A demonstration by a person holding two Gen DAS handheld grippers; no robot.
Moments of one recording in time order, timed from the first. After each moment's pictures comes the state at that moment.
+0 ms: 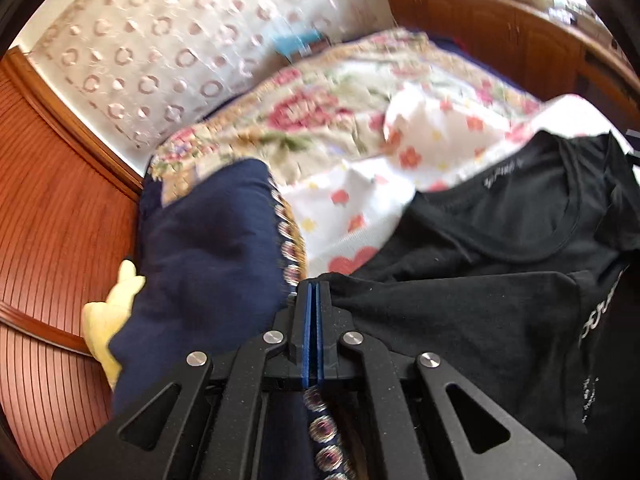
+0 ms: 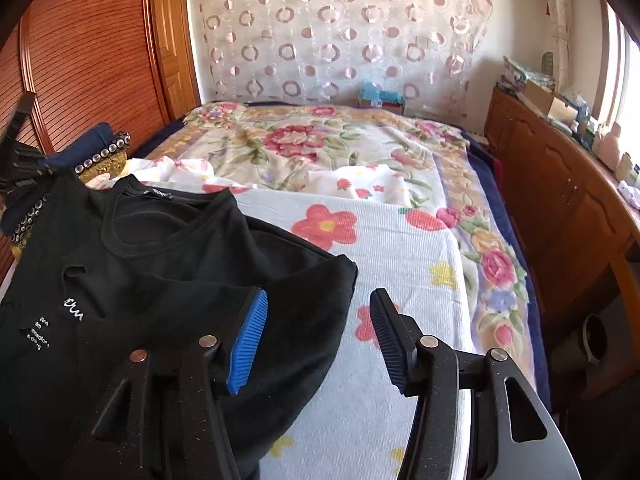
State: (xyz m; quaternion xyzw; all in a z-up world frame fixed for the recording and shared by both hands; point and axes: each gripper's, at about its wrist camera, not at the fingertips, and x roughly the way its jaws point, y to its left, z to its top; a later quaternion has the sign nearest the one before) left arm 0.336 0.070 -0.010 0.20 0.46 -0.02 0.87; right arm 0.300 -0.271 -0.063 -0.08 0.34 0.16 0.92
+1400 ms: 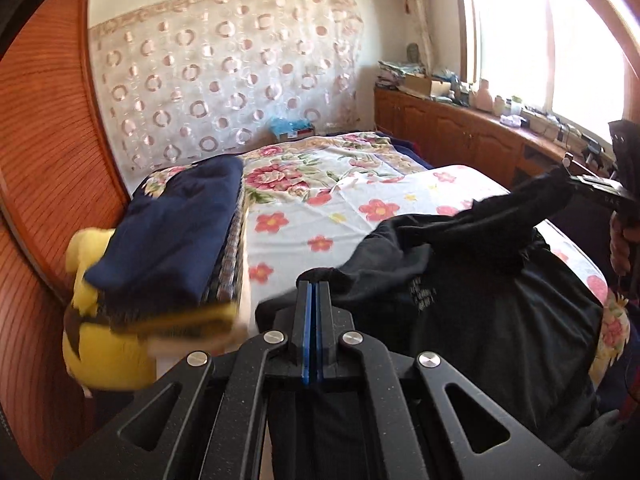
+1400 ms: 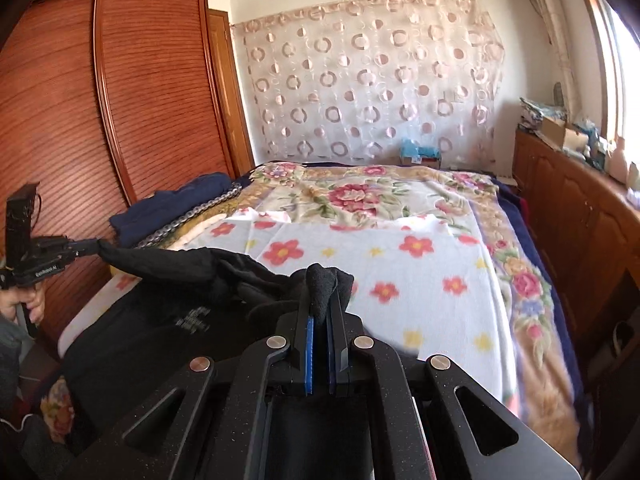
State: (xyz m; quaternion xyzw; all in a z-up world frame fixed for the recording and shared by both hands) left arm 0.087 0.061 0.005 0.05 0.31 -0.08 0.95; right arm 0.106 -0.283 -0.022 -0.02 0.23 0.24 0.94
